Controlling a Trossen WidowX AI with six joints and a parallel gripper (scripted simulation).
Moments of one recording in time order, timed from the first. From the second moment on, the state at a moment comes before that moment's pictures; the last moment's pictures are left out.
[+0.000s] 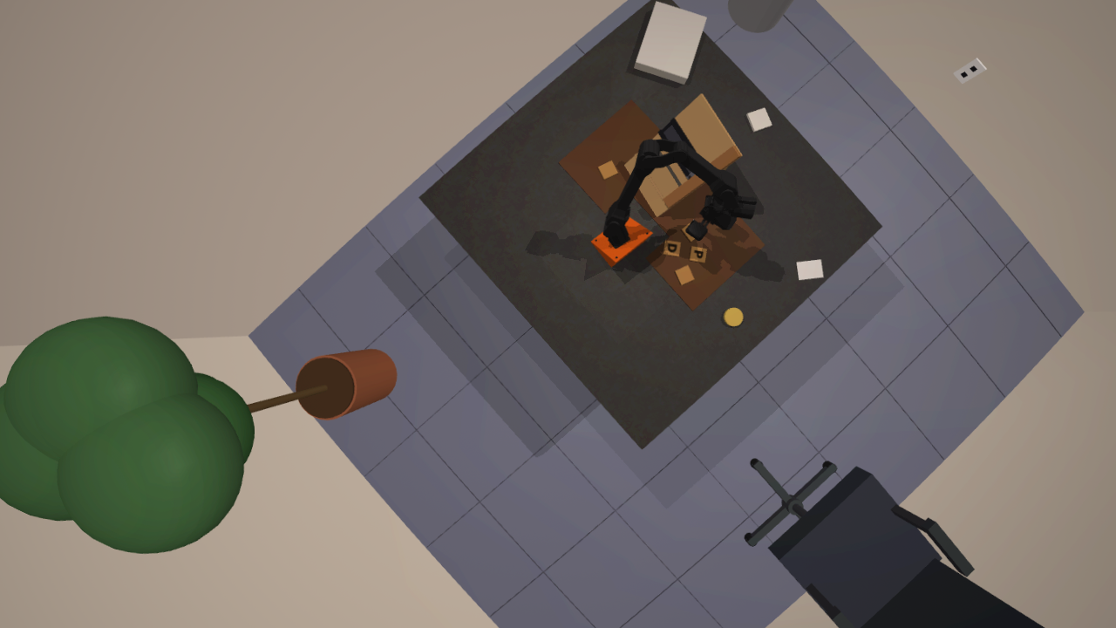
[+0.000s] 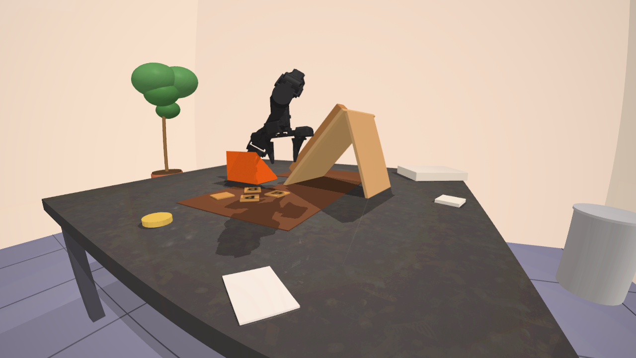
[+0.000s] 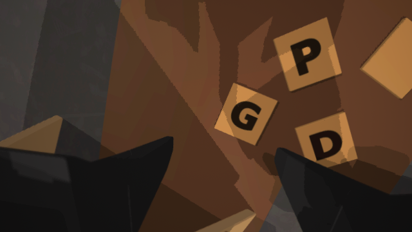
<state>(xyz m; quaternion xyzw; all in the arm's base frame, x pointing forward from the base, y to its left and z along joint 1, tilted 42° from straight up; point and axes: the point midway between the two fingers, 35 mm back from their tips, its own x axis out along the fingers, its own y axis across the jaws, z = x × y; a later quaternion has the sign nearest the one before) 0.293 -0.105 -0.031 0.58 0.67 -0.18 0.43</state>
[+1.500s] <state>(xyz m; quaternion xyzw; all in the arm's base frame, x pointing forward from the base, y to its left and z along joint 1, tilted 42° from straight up) 0.275 -0.057 -0.108 0.60 0.68 -0.27 0.32</state>
